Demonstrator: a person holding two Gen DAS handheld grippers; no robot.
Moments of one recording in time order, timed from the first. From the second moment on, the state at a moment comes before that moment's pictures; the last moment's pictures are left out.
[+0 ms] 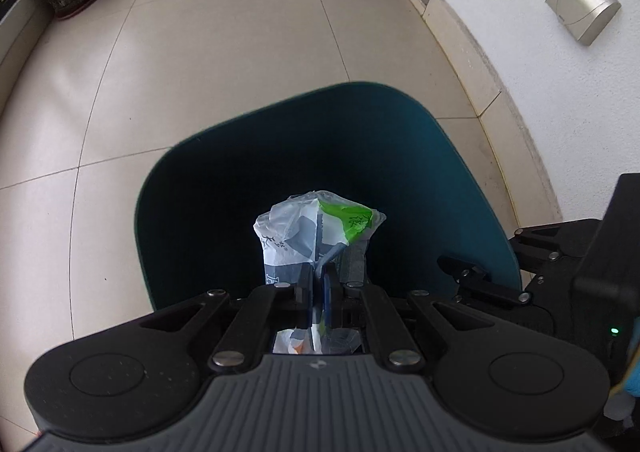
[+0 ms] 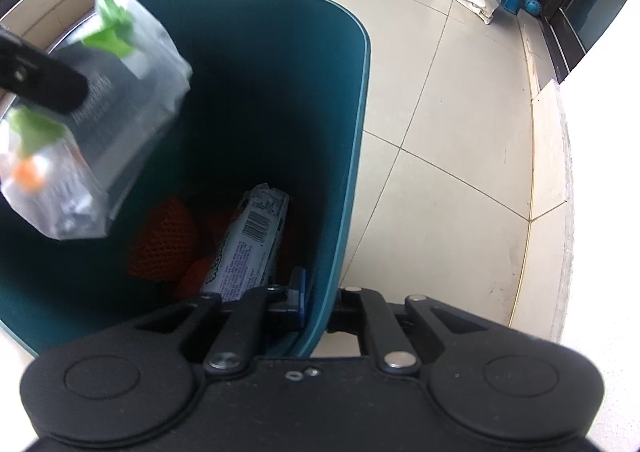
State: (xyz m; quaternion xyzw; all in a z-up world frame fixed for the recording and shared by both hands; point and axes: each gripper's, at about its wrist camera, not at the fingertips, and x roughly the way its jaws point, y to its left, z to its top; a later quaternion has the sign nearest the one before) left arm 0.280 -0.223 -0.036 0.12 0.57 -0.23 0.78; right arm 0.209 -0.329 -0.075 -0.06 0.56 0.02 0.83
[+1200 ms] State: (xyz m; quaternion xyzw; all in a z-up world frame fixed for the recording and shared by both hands) left arm 0.285 -0.225 -0.080 0.09 0.59 -0.23 0.77; right arm 0.214 -0.329 -0.074 -0.06 0.56 0.02 0.82
